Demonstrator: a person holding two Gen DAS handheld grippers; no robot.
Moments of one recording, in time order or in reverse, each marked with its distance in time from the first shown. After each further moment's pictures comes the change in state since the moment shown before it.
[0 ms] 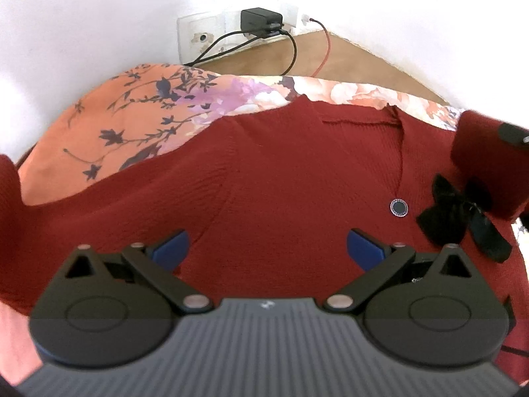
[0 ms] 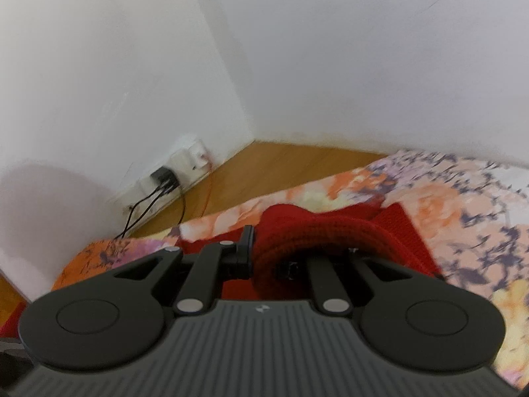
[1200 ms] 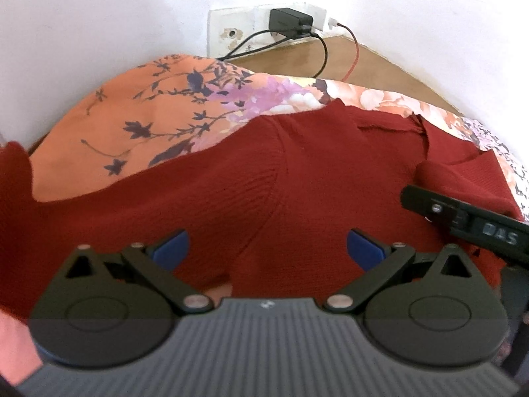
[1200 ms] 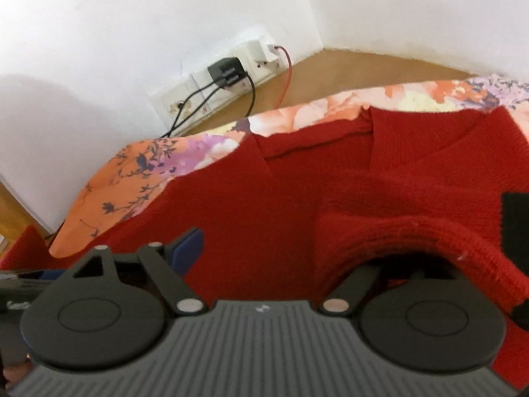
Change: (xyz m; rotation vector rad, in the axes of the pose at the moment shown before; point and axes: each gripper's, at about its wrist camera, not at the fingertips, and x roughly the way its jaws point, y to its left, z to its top) left arm 0.007 0.042 -0.001 -0.039 -0.011 -0.003; right arm 0.077 0.075 -0.077 -0.078 0.241 0.124
